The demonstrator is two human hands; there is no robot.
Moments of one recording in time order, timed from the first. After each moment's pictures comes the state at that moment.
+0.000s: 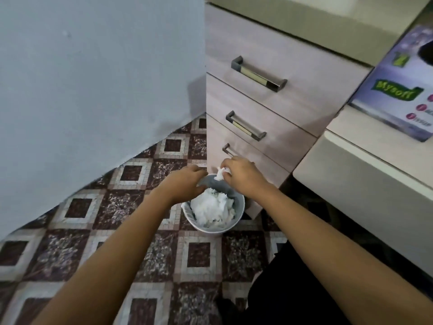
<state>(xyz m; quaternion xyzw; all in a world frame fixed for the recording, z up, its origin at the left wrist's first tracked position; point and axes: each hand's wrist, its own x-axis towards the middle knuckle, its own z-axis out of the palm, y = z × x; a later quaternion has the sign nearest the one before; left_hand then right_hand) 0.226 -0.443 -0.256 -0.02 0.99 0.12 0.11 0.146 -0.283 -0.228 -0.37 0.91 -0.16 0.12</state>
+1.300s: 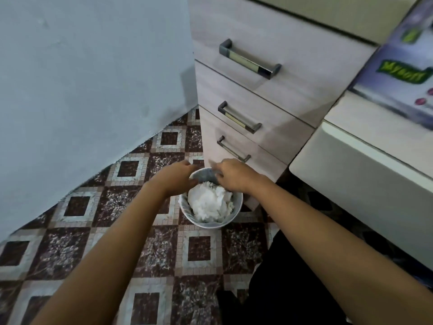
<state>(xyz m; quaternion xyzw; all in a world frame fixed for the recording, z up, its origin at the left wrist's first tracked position) 0.212 -0.444 -0.254 -0.06 0.97 0.12 0.20 0.132 -0.290 -0.252 -0.40 0.88 -0.09 0.23</state>
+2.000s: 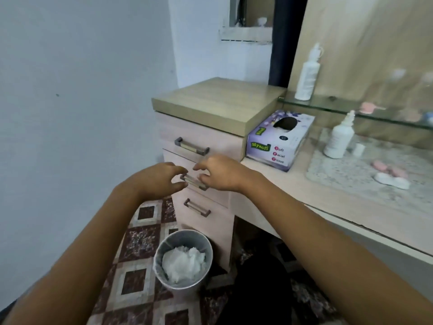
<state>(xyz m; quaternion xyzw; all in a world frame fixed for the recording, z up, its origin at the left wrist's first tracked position) 0.228 -0.371 -0.053 0.03 1.00 0.07 0.03 0.161 -0.206 -0.047 -0.45 0.89 -0.12 0.01</state>
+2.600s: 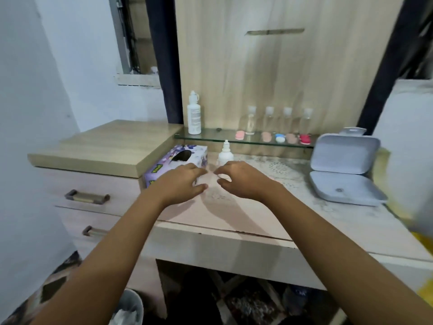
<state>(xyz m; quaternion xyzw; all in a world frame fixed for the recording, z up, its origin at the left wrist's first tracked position) 0.151 -0.148 0.005 0.24 0.96 0.09 -0.09 0.166 0.030 0.015 -0.22 0.97 -0.10 -0.10</state>
